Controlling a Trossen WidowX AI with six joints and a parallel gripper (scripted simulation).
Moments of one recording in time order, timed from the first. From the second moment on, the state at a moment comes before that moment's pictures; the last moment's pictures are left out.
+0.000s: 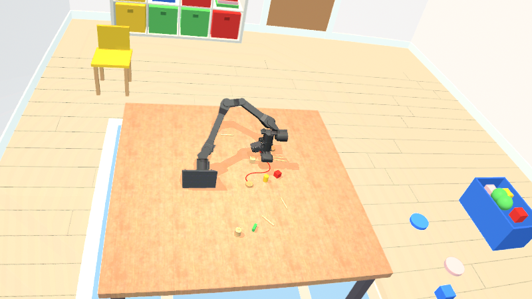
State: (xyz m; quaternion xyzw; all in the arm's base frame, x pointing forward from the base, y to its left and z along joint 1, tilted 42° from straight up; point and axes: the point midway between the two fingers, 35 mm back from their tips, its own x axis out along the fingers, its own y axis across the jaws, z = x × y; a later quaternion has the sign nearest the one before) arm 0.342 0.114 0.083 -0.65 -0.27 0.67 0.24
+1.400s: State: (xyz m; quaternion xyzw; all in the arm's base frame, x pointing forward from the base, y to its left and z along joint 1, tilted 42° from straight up) arm 0.305 0.104 0.094 -0.64 -0.27 0.68 0.24
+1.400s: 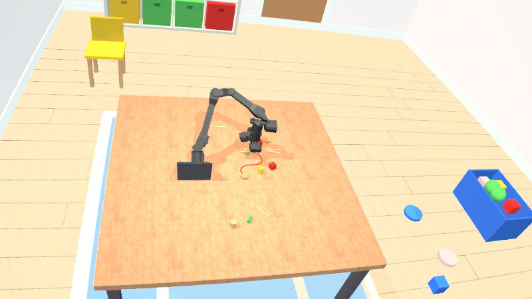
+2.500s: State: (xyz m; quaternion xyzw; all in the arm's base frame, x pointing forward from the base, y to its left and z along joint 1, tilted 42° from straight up) arm 0.298 0.063 0.138 -0.69 -0.51 0.52 -0.03
